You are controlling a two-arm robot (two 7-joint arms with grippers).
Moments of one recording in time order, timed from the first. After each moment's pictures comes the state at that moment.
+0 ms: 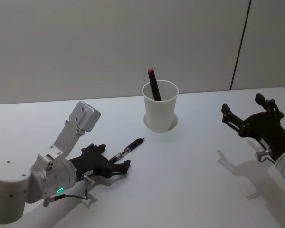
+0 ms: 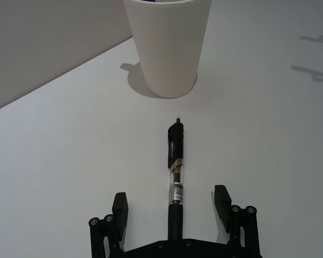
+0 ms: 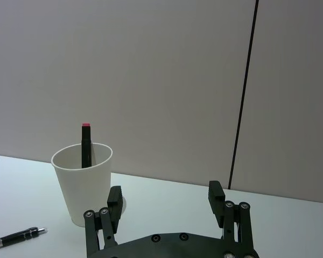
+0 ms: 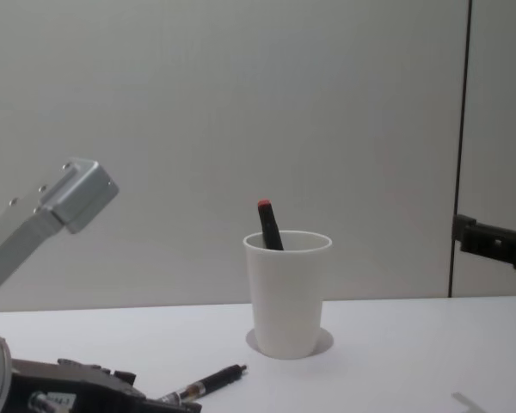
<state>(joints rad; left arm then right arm) -0.21 0.53 0.38 -1.61 -0.38 0.51 -0.35 -0.01 0.34 -0.23 -1.77 0.29 0.03 0.07</state>
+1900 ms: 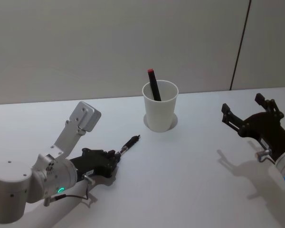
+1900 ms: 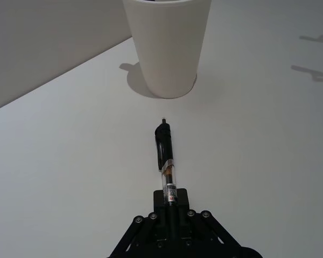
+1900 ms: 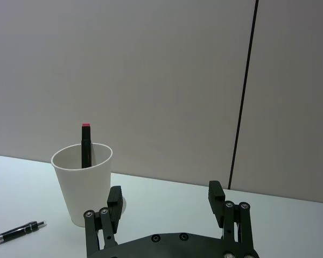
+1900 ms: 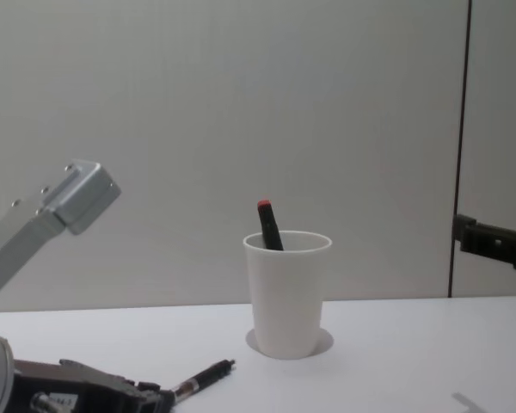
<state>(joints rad) -0.21 0.53 0.38 -1.60 -0.38 0.51 -0.36 -0.01 0.34 -0.23 -1.77 0.29 0.03 0.07</state>
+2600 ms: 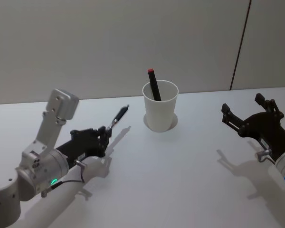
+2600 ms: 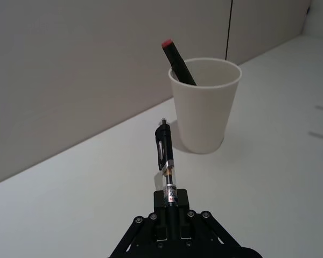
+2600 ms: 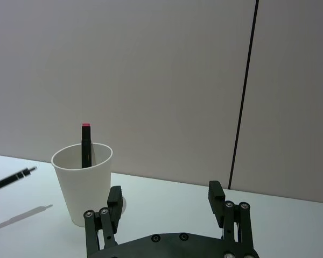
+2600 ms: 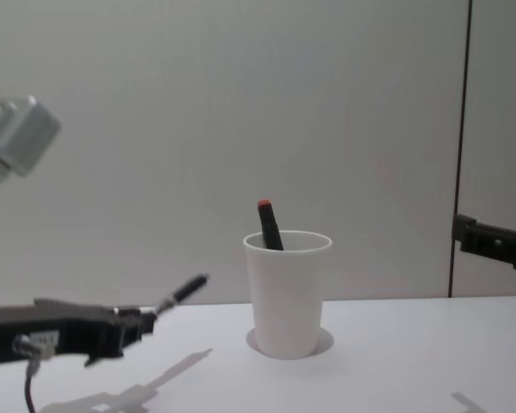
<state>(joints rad) -0.16 0.55 0.35 -1.65 -0.48 0.31 -0.23 -0.01 0.34 -0.23 -1.77 0.29 0.03 0.07</state>
